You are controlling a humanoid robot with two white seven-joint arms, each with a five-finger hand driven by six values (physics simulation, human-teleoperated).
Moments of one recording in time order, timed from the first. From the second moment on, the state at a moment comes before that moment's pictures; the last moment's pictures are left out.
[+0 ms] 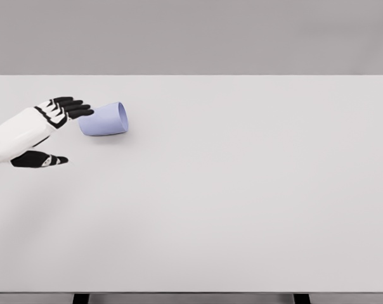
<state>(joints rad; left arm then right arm) -0.10 0.92 -0.20 -1.68 -0.31 -0.61 -0.09 0.00 0.00 -0.20 0.05 -0.06 -0.07 0.09</state>
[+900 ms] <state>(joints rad) -0.31 0.91 -0.13 -1.68 -0.14 -0.40 -0.55 0.00 0.00 -0.20 0.05 -0.06 -0.07 0.09</state>
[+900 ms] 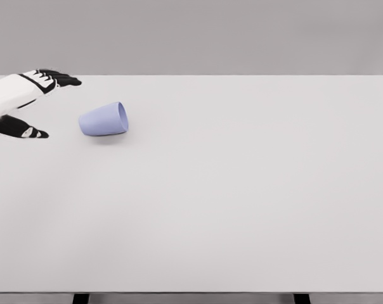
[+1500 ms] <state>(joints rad) -0.47 0.72 -0.30 -1.72 -0.18 0.41 -0.61 0.00 0.00 -0.20 0.05 -0.06 -0.07 0.09</state>
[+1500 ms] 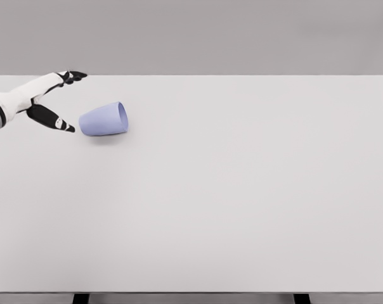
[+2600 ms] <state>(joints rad) -0.50 0.49 -0.39 -1.69 -0.52 0.56 -0.61 0.00 0.00 -0.20 0.05 -0.06 -0.07 0.09</state>
